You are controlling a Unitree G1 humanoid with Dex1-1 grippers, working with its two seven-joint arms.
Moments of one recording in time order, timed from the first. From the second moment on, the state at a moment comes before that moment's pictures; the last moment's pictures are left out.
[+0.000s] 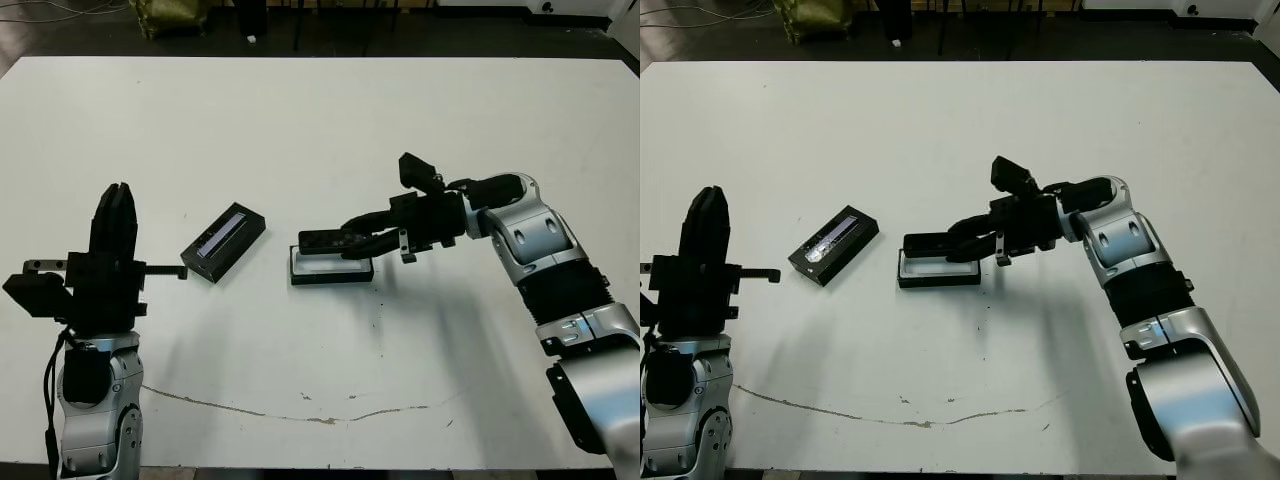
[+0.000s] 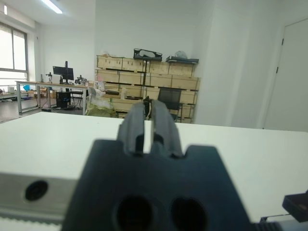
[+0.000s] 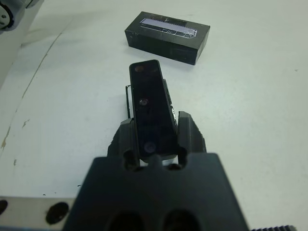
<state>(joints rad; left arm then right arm) 0.07 0.13 0.17 -0.23 -0.24 -0.32 -0.14 -0.84 -0.46 0.34 0.50 0.10 0.29 1.36</state>
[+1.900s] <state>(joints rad) 0.08 0.13 0.17 -0.21 -0.23 -0.35 -0.14 -0.86 -0.44 0.41 0.52 0.00 0.29 1.35</state>
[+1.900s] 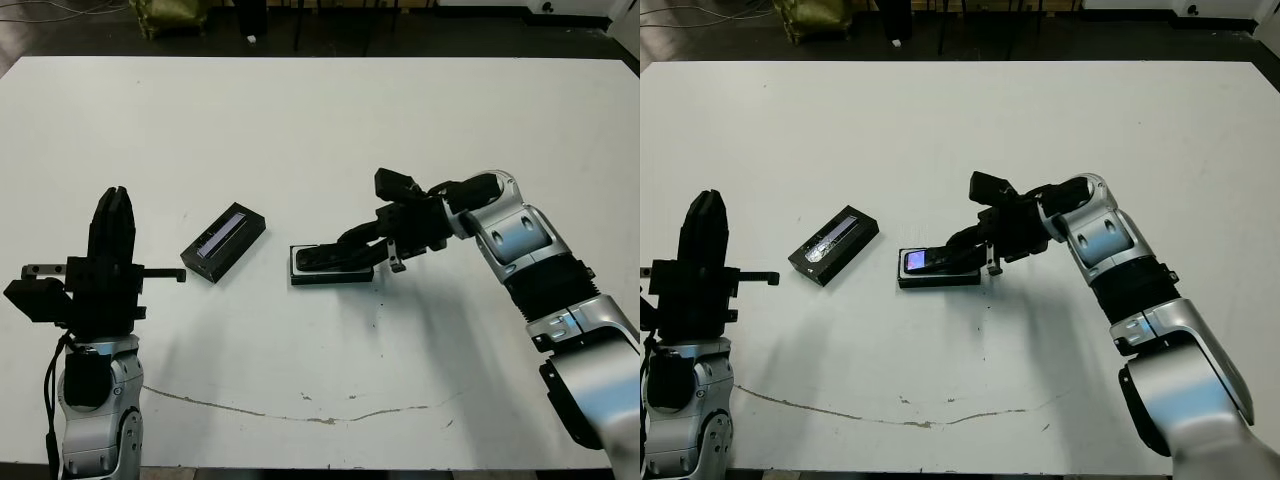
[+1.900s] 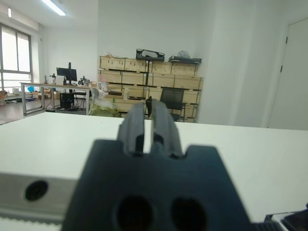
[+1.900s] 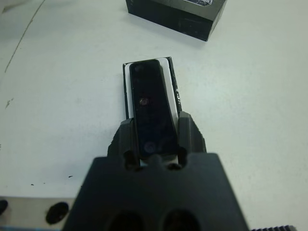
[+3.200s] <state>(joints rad) 0.08 0.13 0.17 -0.21 -0.25 -0.34 -0.15 -0.83 -0.44 0.43 0.41 -0.02 0.30 1.31</state>
